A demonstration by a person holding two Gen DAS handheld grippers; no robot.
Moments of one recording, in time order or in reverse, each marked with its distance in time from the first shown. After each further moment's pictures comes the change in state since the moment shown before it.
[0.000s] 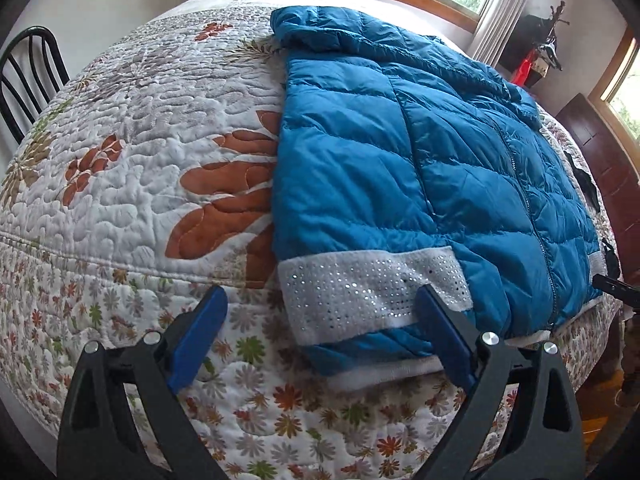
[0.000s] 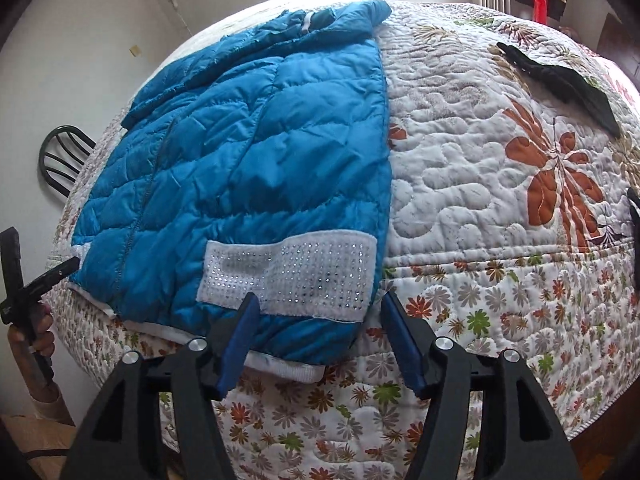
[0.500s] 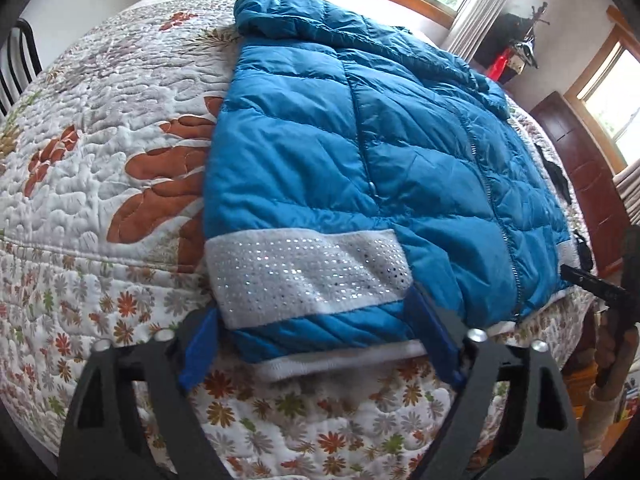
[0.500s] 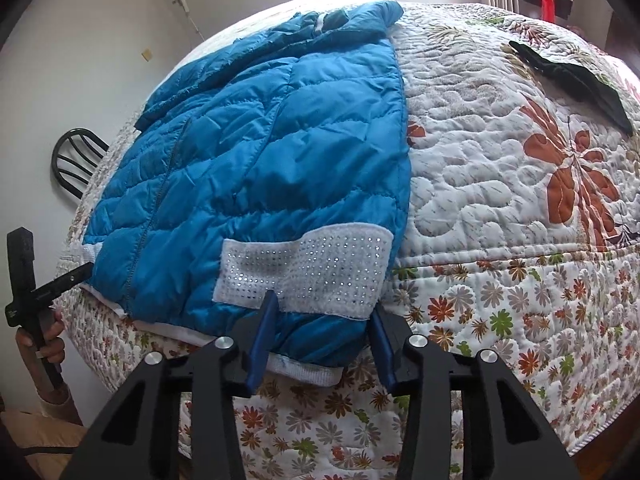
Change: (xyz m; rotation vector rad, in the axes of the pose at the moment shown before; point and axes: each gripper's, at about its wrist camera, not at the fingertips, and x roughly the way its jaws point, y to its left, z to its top) left arm 0.003 -0.021 -0.007 0.005 0.021 -0.098; right arm 0.003 0.002 -0.005 -0.002 -0.022 0.060
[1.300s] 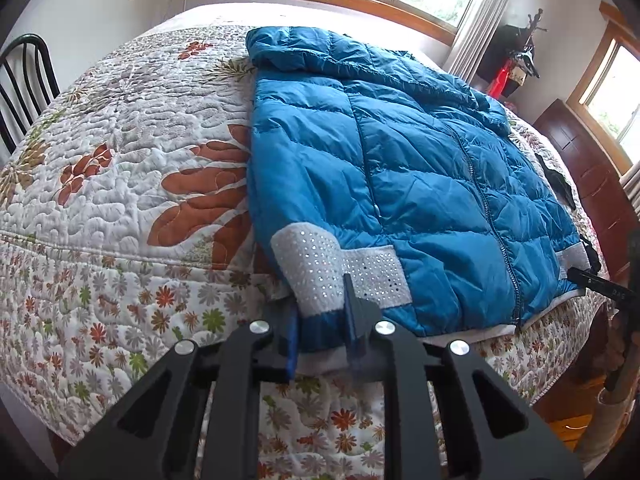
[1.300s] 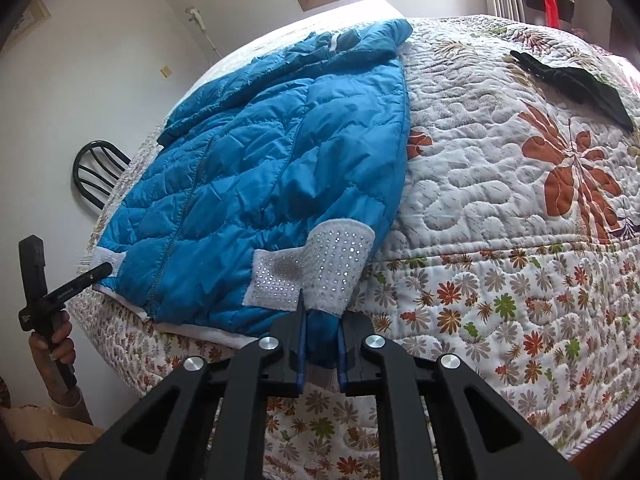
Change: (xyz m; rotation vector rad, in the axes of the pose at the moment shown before) left arm -0.029 0.002 -0.009 0.019 -0.095 0.035; right arm -0.025 0.005 -0.019 0.008 -0.075 0.073
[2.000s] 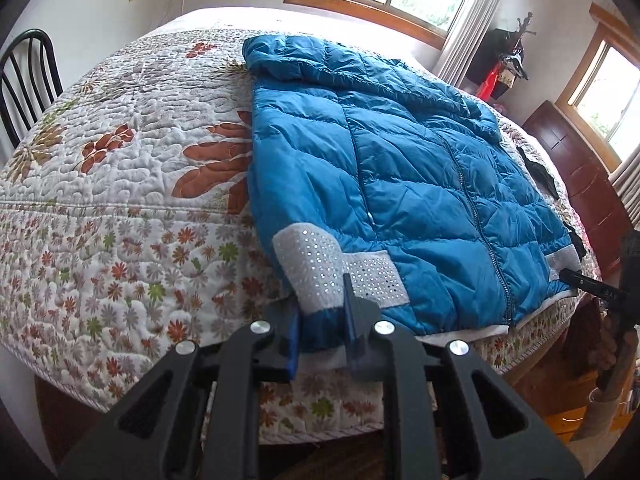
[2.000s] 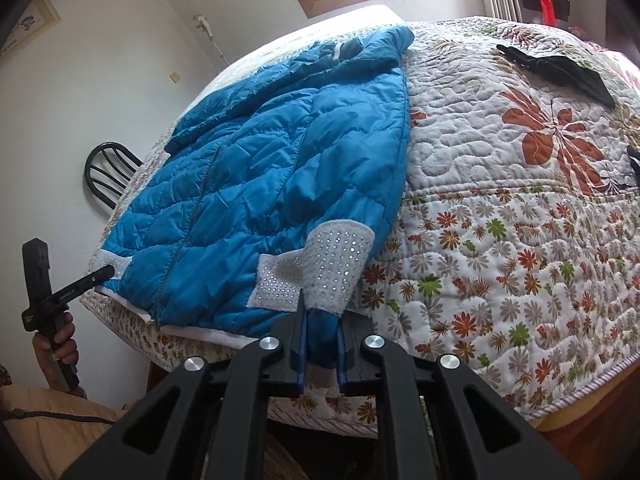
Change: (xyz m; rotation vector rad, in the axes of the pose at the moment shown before) left arm -0.035 0.011 -0.032 0.006 -0.020 -0.037; right arm -0.019 0.001 -0.018 0.015 -0.029 0.027
